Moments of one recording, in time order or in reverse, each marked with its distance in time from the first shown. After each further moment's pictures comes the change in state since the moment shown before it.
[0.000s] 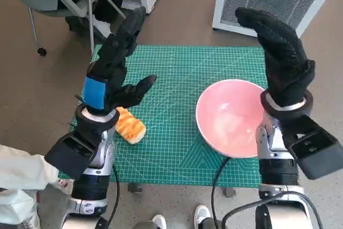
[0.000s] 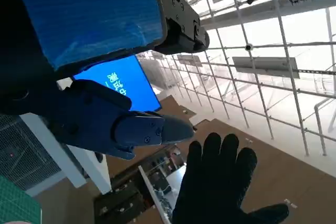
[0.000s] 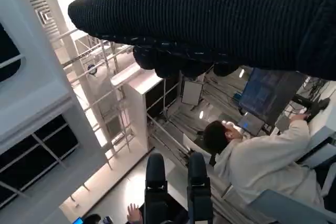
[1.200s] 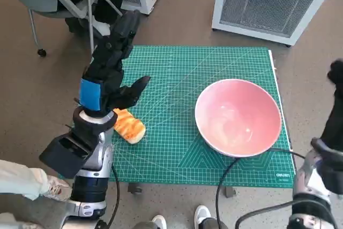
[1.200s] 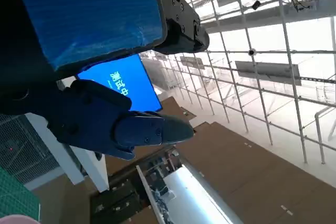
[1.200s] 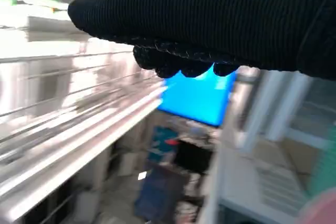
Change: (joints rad) left arm 0.021 0.004 0.009 -0.002 -0.050 0.012 -0.009; right arm 0.271 -0.112 -0.275 0.343 -0.126 -0.124 -0.315
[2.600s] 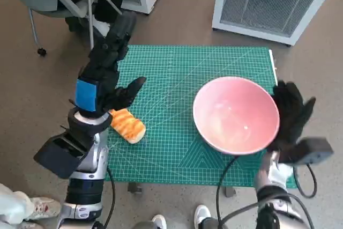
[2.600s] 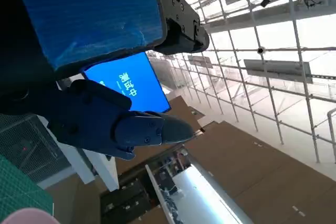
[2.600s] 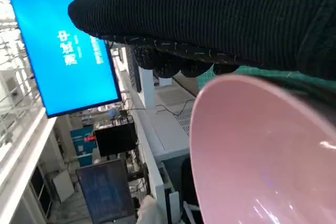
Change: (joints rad) left arm 0.039 0.034 0.014 -0.062 0.000 0.051 -0.012; right arm -0.228 0.165 -0.033 0.410 0.092 0.229 0.006
